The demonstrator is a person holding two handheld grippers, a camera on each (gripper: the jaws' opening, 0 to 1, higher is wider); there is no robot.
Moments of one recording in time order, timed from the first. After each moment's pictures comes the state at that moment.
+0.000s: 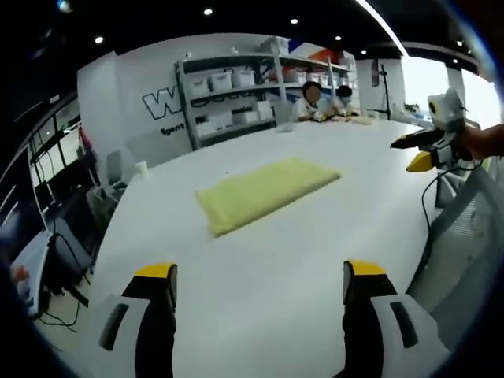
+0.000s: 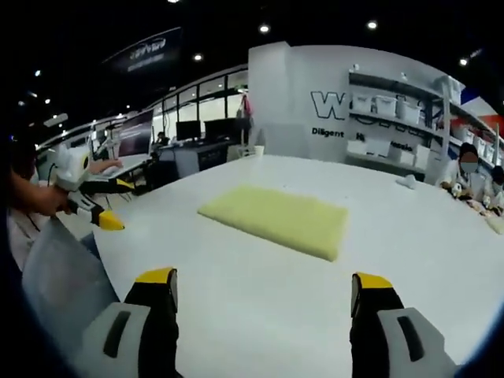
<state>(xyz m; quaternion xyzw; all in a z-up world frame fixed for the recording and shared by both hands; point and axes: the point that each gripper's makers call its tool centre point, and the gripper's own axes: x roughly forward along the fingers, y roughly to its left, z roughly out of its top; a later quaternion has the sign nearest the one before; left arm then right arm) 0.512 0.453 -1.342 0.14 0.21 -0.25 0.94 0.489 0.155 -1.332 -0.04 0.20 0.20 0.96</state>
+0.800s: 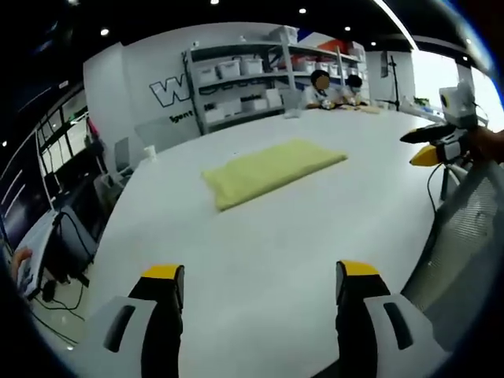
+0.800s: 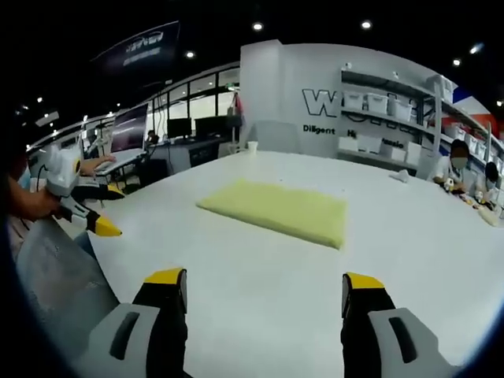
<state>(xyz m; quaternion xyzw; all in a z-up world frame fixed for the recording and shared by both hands) 0.502 0.466 -1.368 0.15 0.24 -0.22 0.93 0.484 0.167 -1.350 -0.03 0.21 0.18 0.96</state>
